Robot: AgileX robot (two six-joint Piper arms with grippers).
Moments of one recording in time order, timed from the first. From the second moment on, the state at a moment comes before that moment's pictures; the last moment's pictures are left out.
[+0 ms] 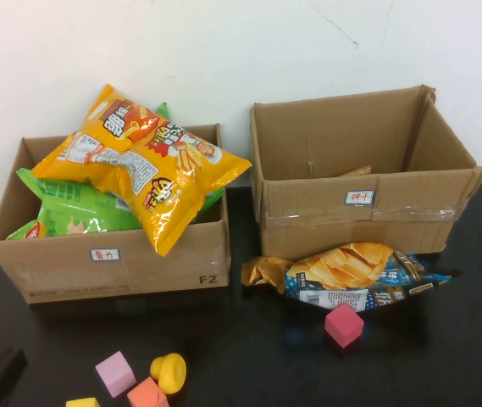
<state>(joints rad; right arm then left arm) 0.39 0.22 -0.39 0.14 0.68 -0.50 0.01 0.16 -0.19 -1.24 0.44 1.20</state>
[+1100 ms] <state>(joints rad) 0.39 0.22 -0.39 0.14 0.69 -0.50 -0.01 -0.01 0.02 -0.20 0.37 0.18</state>
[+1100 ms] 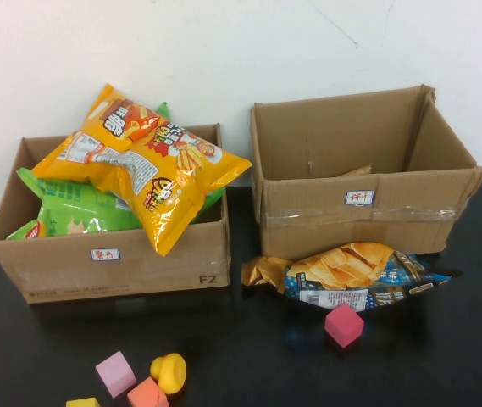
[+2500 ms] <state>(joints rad) 0.14 0.05 -0.30 0.09 0.60 -0.41 -0.07 -0.01 0.02 -0.21 0.37 0.15</state>
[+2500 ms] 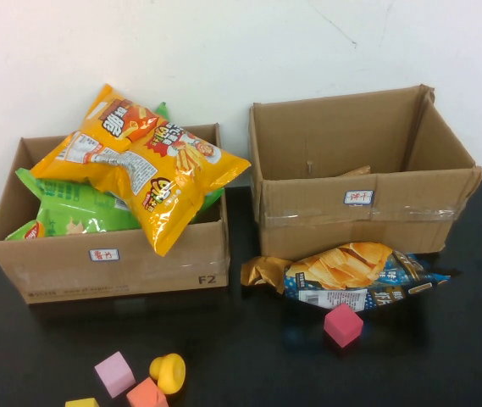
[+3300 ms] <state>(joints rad) 0.00 -0.01 0.02 0.13 0.43 -0.32 -0.07 -0.01 0.02 -0.21 0.37 0.15</state>
